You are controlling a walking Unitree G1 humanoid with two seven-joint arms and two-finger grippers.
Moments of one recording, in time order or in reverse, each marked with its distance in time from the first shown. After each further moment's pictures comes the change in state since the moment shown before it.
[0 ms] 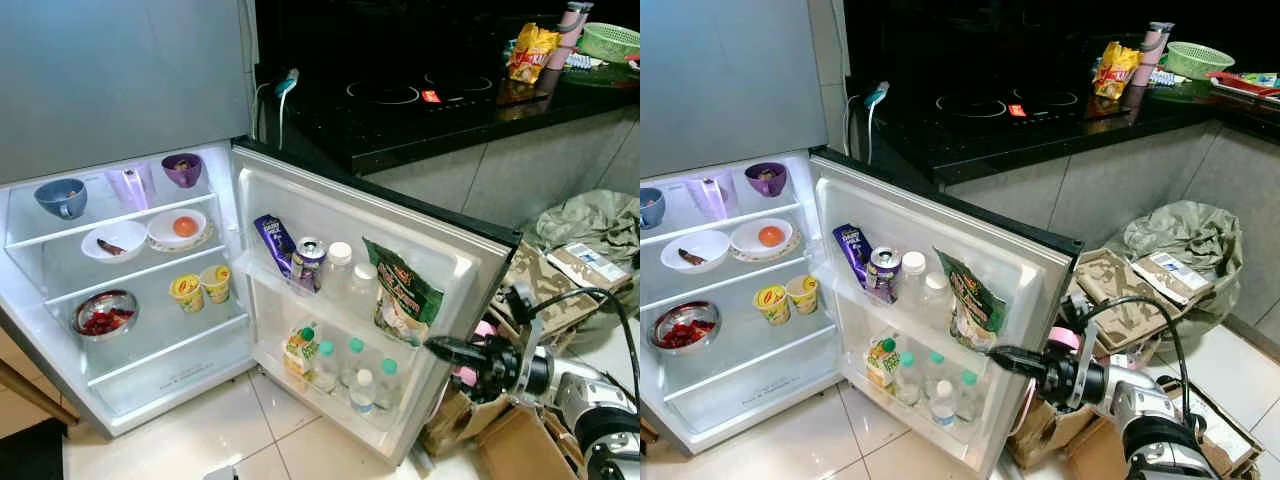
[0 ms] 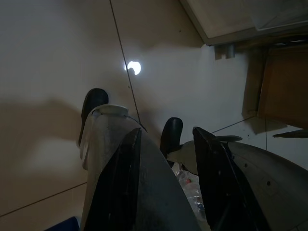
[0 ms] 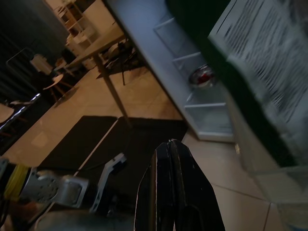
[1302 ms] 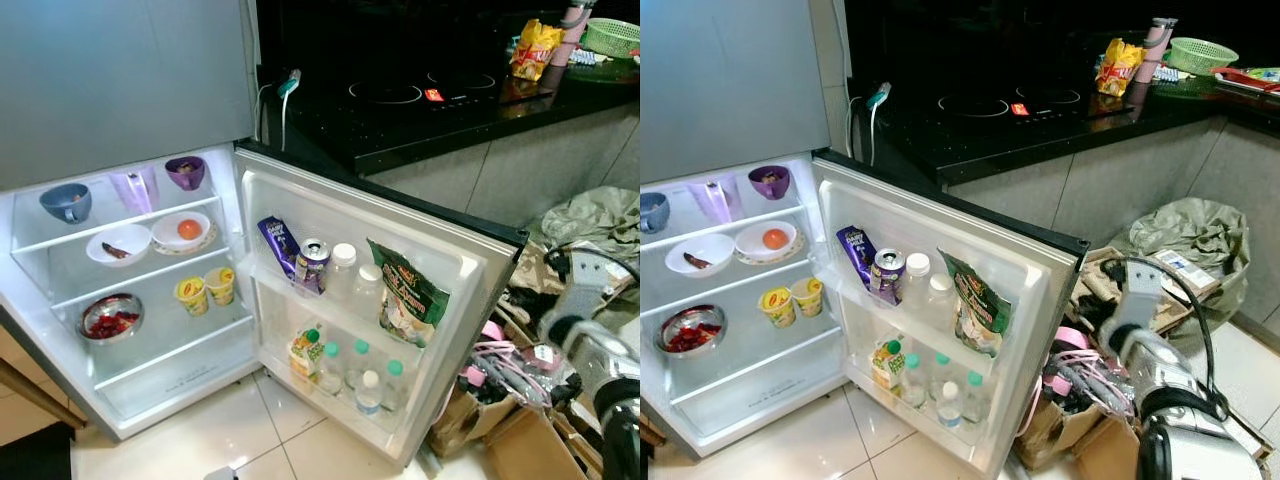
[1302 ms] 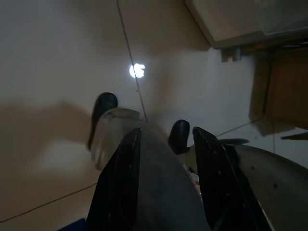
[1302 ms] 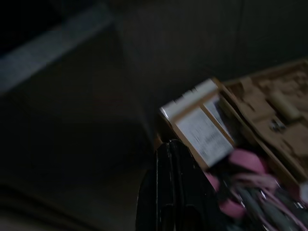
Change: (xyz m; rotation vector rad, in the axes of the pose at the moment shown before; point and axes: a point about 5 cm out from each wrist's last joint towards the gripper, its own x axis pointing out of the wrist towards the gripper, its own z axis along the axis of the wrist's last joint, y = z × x) left arm -0.003 0.008 0.003 0.012 -0.011 0.009; right arm -0.037 -0.046 0.067 -0.148 -0.261 -1.073
